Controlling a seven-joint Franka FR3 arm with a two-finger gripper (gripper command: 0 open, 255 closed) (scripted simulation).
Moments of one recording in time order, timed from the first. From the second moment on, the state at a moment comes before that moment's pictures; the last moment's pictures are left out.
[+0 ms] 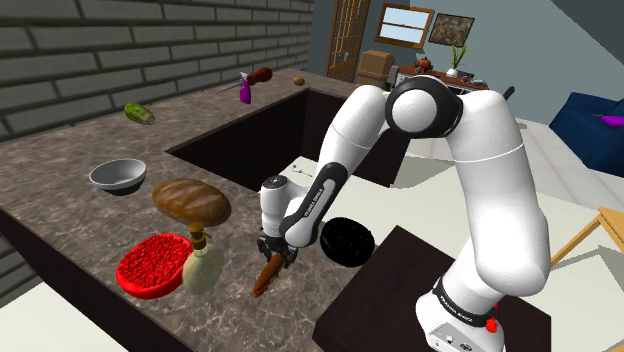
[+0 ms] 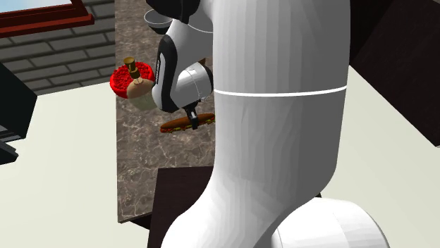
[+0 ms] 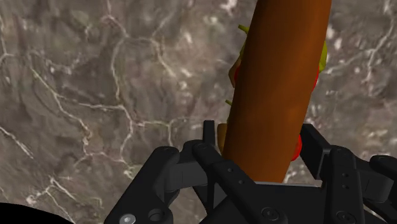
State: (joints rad) arm 0.05 0.67 0.22 -2.18 -0.34 2.74 1.76
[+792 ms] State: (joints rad) arm 0.03 0.63 0.24 -2.21 -0.33 2.72 1.75
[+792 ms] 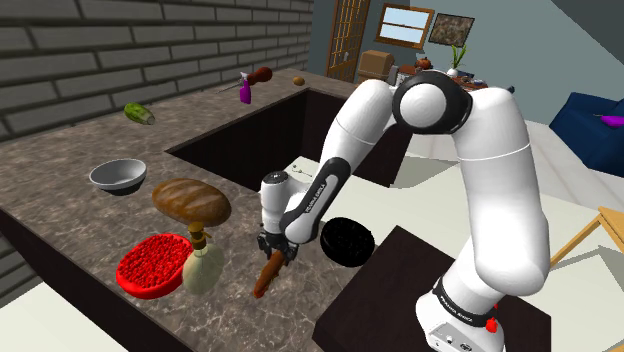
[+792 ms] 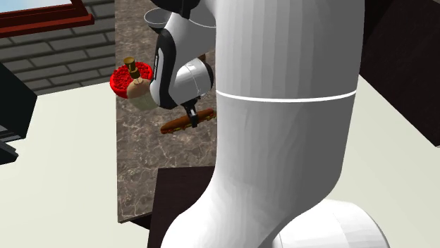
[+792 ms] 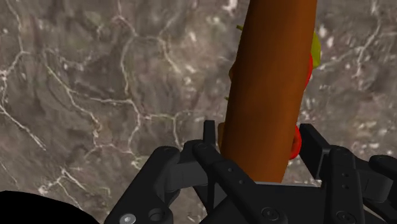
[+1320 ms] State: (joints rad) arm 0.00 0.52 0.28 -2.24 -0.29 2.65 1.72
